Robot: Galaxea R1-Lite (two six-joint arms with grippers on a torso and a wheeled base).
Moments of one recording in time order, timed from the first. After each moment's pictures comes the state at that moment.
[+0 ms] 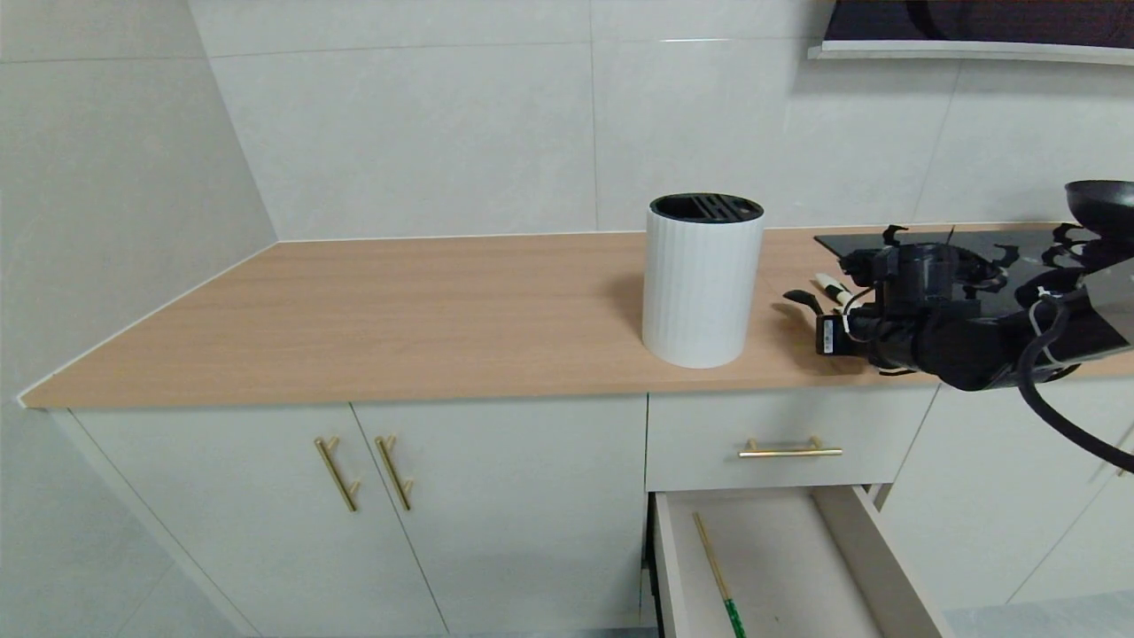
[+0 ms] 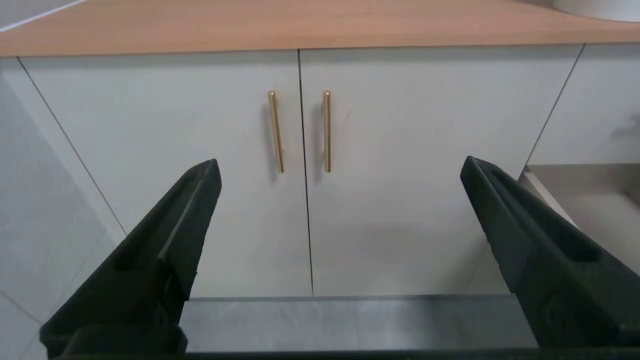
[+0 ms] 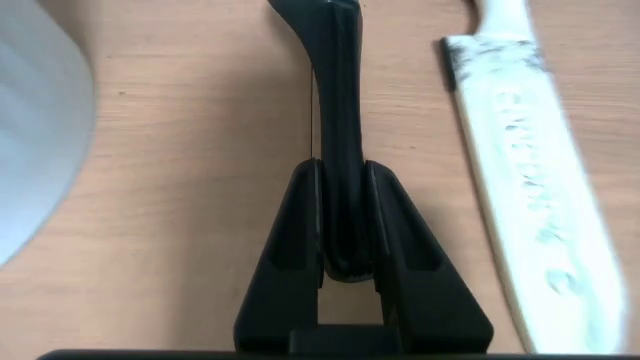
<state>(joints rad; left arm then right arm) 0.00 0.00 0.00 0.00 0.02 0.00 0.13 2.15 -1.35 -0.40 -0.12 0.03</state>
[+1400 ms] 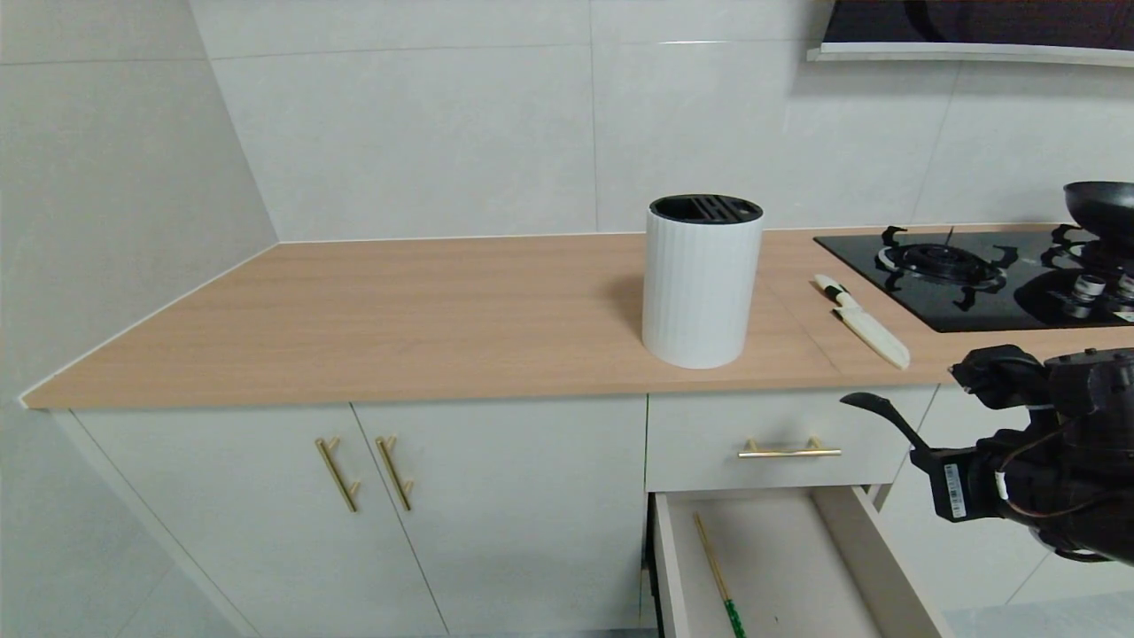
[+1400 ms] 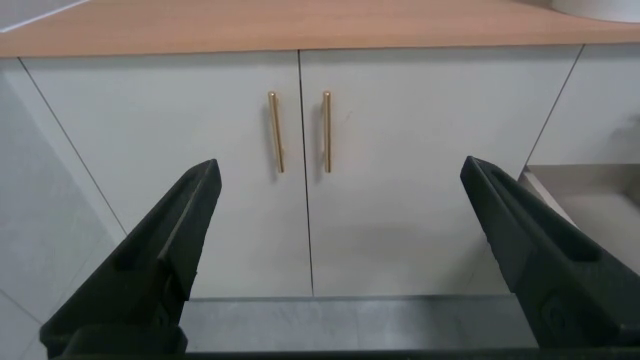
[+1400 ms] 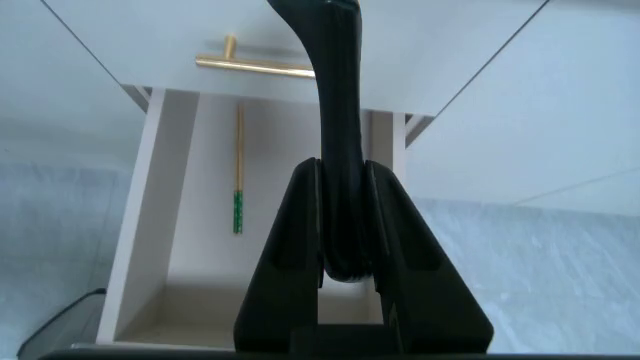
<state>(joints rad) 0.00 0.00 0.00 0.00 0.02 0.00 0.29 1.49 -0.52 -0.40 -0.24 0.03</state>
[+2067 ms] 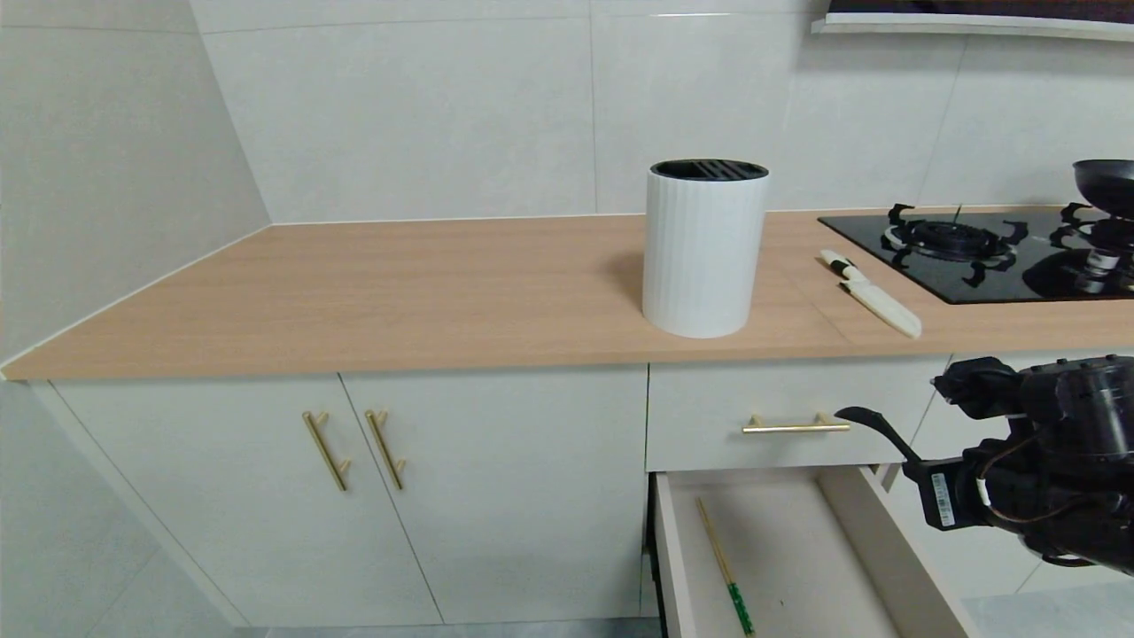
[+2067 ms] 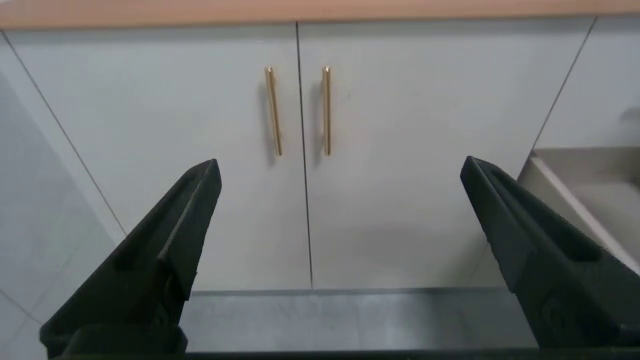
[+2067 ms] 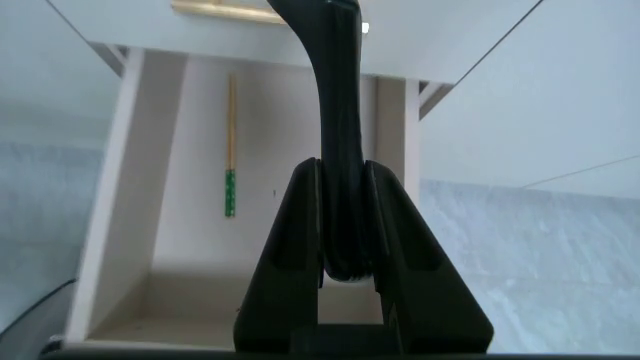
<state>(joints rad) 0.00 0.00 0.00 0.00 0.02 0.00 0.29 1.54 -0.52 -0.40 -0.24 0.03</state>
